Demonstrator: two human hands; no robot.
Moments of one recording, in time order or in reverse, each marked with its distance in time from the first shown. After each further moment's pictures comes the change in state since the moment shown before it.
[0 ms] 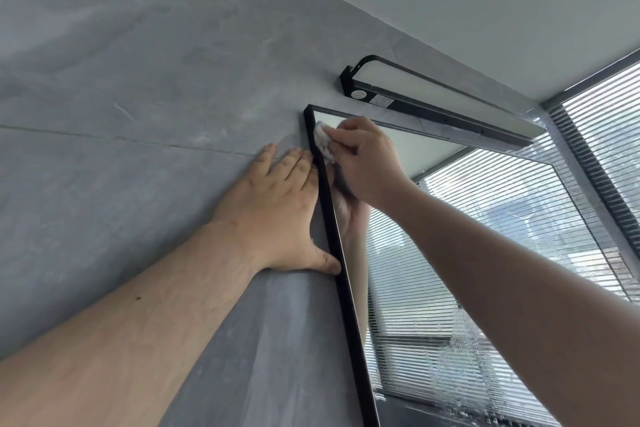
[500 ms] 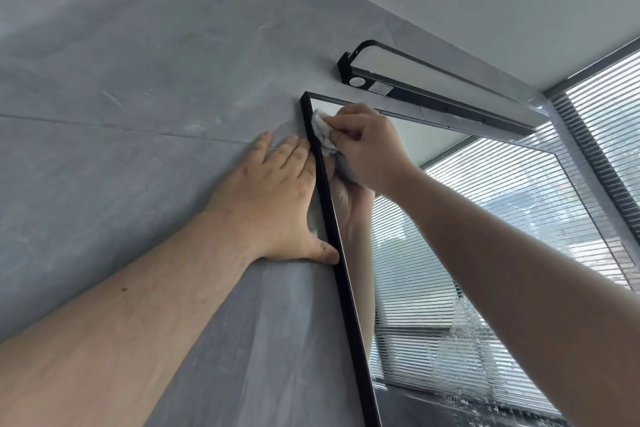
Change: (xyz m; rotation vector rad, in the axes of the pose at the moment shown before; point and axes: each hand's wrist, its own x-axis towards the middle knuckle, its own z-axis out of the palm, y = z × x) left_hand 0.001 0.000 0.000 0.026 0.005 -0.004; right_hand 0.004 0.006 -0.004 0.104 -0.018 0.019
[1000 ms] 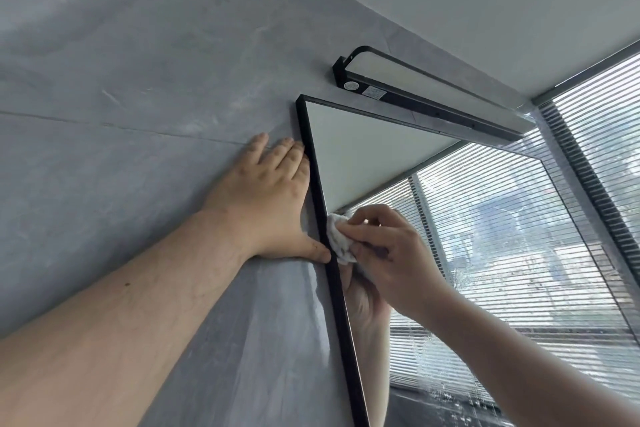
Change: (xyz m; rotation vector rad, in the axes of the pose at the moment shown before) left_hand 0.000 0.001 0.001 -0.032 -0.014 -0.013; right_hand -0.140 0.001 -0.024 0.016 -0.042 -0.035
